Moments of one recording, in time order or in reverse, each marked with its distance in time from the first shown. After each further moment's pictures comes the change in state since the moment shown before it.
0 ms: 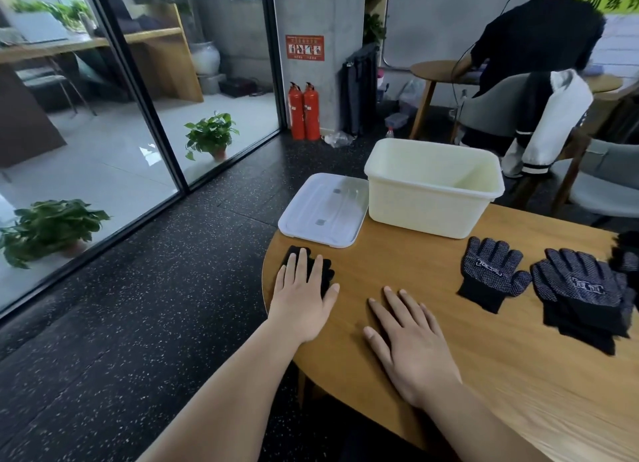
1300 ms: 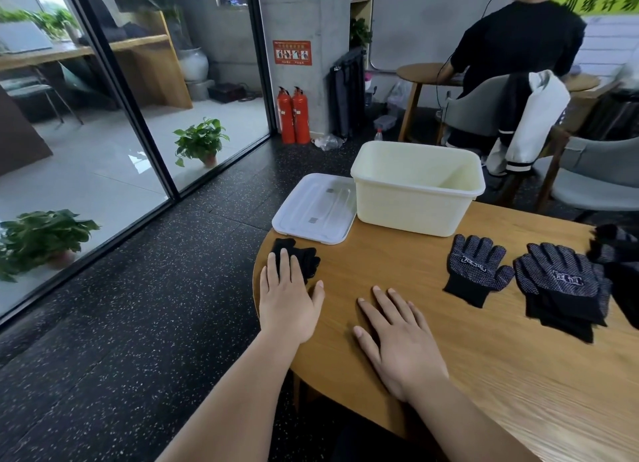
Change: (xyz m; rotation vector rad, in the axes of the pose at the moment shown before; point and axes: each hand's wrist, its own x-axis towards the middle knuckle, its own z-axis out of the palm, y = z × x) left_hand -0.006 0.010 0.000 0.094 0.131 -0.144; right_hand -0.003 -0.005 -0.006 0.023 0.007 0.012
